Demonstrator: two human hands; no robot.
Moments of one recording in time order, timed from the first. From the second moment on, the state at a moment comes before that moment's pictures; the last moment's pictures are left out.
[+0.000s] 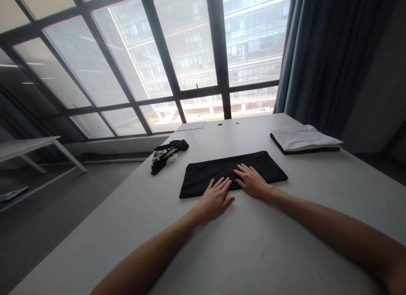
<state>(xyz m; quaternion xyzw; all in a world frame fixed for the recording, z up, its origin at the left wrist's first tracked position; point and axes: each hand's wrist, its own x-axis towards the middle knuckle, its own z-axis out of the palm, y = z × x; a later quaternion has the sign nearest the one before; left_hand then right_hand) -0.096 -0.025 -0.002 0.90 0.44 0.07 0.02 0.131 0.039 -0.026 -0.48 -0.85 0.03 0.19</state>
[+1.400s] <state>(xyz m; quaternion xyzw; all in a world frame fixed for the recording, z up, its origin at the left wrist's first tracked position) -0.058 0.053 0.032 0.82 0.54 0.15 0.07 0.262 0.123 0.031 -0.71 -0.55 0.27 0.36</state>
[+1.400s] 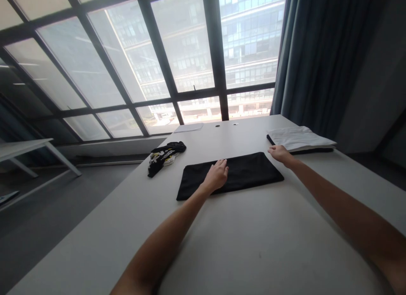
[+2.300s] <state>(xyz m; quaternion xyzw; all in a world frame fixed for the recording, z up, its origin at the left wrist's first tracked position) -0.014 0.075 -0.018 0.81 0.57 0.10 0.08 0.294 0.120 0.022 -0.60 -0.39 0.64 0.26</state>
